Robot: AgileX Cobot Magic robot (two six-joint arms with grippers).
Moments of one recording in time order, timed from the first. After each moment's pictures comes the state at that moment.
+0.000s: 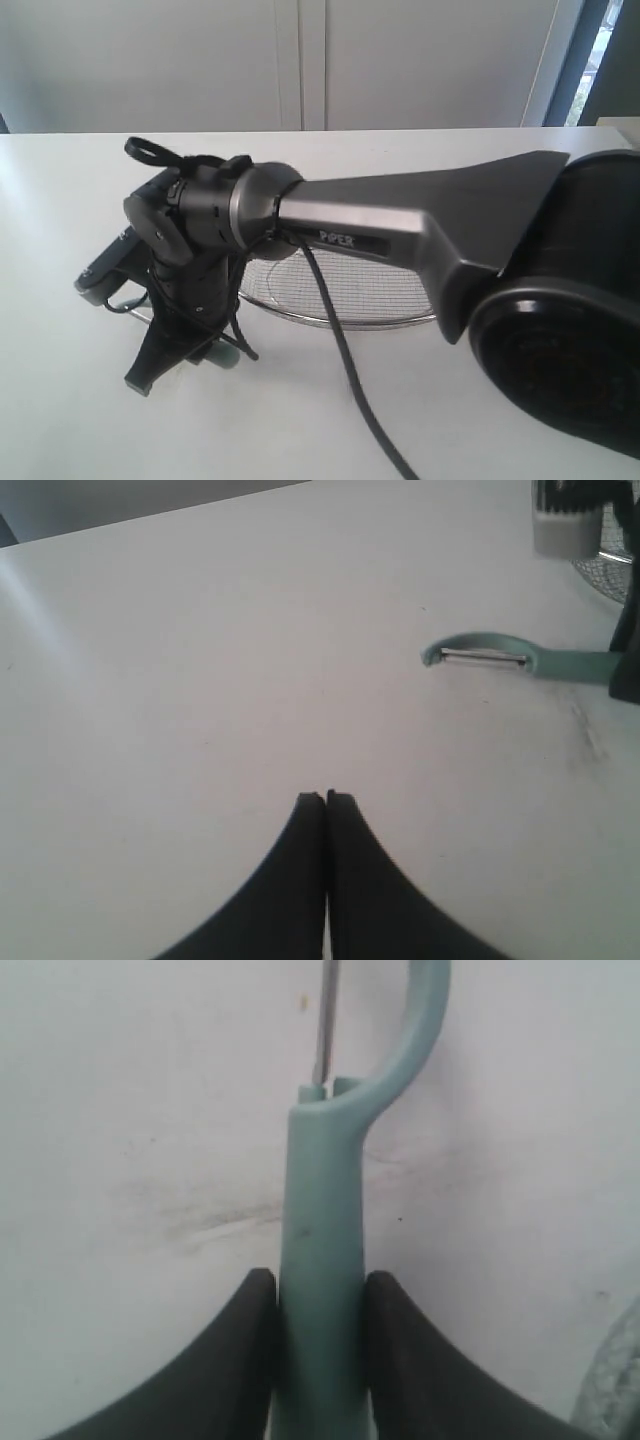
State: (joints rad) left arm -0.11 0.00 0.02 -0.13 0.40 0.26; right arm 0.95 2.24 -1.79 -0.08 0.94 -0.13
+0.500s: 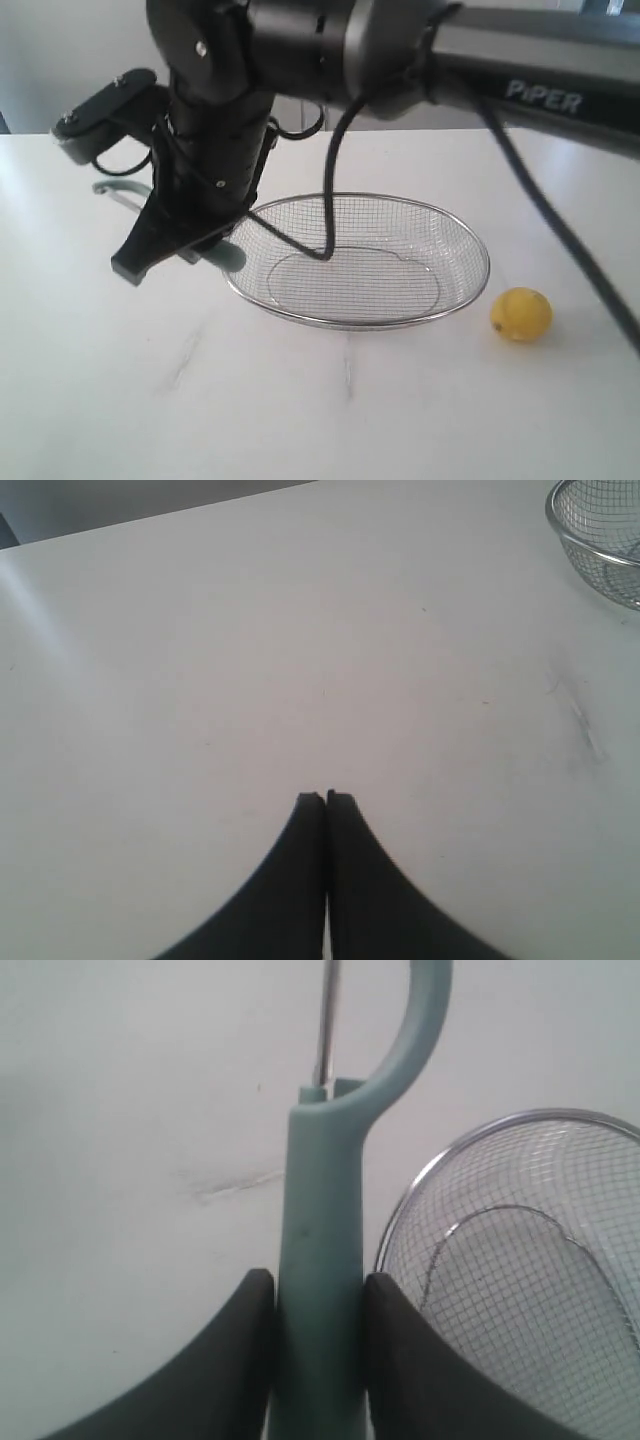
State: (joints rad) left arm -0.11 0.00 0.02 -0.13 0.40 0.26; right arm 0.91 1.94 -1.80 -0.05 1.07 -0.14
